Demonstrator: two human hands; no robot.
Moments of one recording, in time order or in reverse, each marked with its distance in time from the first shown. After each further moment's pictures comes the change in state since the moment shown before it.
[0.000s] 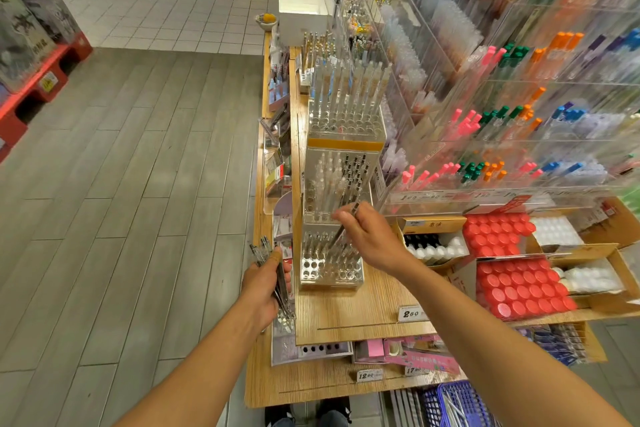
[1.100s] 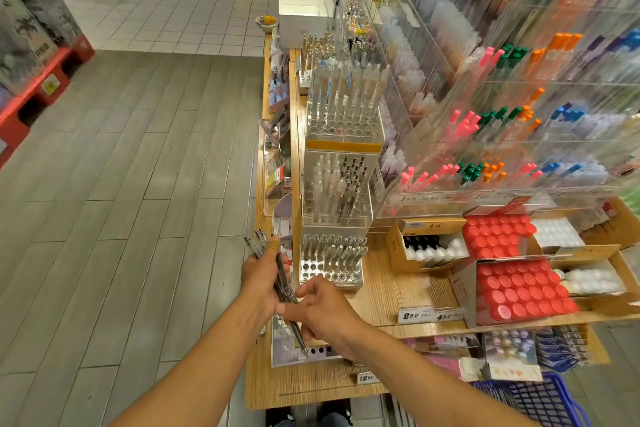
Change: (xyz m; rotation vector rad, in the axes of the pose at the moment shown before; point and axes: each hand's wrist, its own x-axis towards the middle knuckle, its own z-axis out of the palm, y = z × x) left_hand 0.005 0.007 0.016 -0.001 0.124 0.110; right_hand -0.070 -0.026 0.089 0.565 -0.281 0.547
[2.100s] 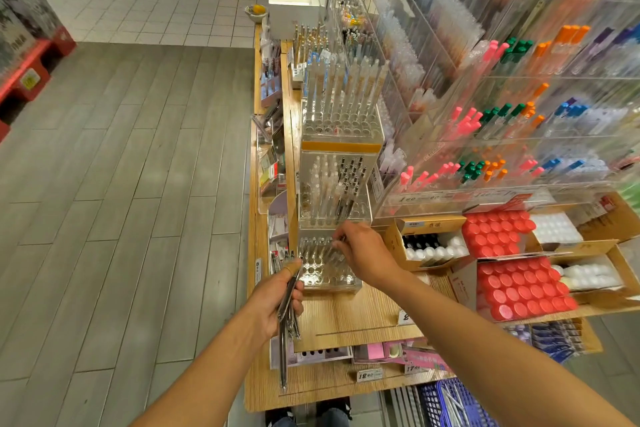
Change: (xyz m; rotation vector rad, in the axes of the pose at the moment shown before) left_hand 0.023 -0.023 -0.012 0.054 -0.352 -0.338; right_hand 0.071 -0.027 -0.100 -0.955 0.373 -0.506
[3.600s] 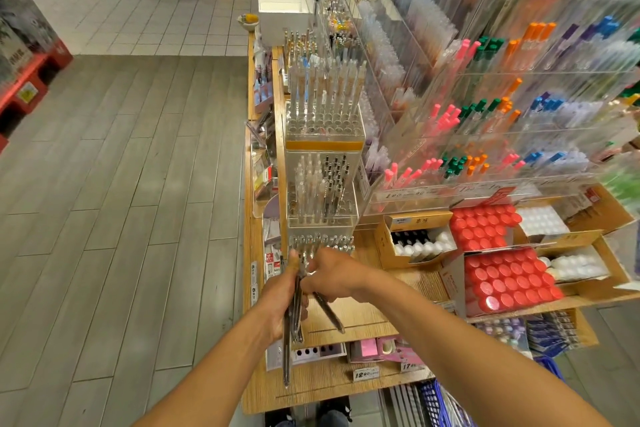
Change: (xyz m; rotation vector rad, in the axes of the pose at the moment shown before) left_hand -0.011 -0.019 0.030 0.202 0.045 0.055; right_hand -0.030 -0.058 -0.015 0.400 -0.528 0.319
